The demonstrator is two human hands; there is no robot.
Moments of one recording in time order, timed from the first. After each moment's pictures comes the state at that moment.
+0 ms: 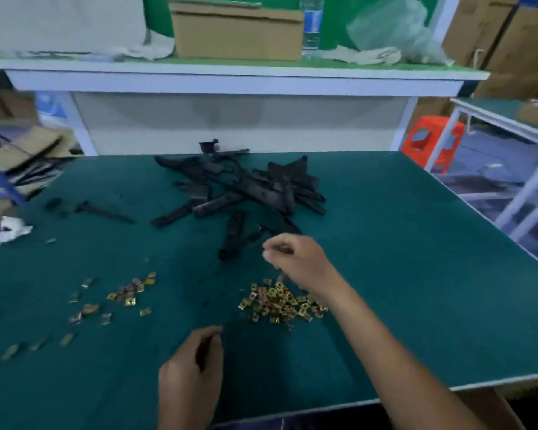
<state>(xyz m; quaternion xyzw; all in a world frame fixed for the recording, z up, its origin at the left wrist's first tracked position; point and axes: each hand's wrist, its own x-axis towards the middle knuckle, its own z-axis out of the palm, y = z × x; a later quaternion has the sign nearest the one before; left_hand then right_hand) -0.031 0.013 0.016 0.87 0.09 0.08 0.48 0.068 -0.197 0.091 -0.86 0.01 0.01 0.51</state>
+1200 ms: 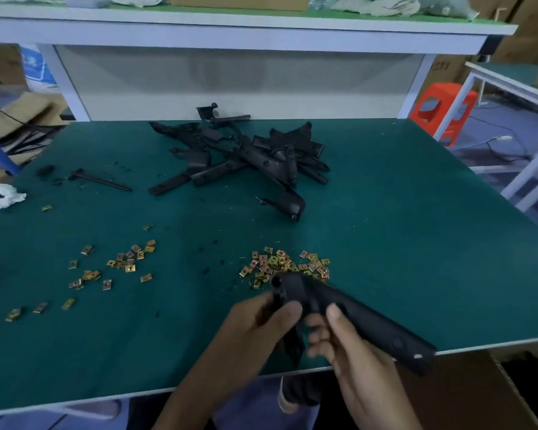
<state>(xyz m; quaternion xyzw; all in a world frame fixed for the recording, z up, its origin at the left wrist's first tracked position) -0.038 -0.026 0.061 0.71 -0.15 -0.22 0.65 -0.100 -0.178 0.046 -0.49 0.22 -0.08 0.84</state>
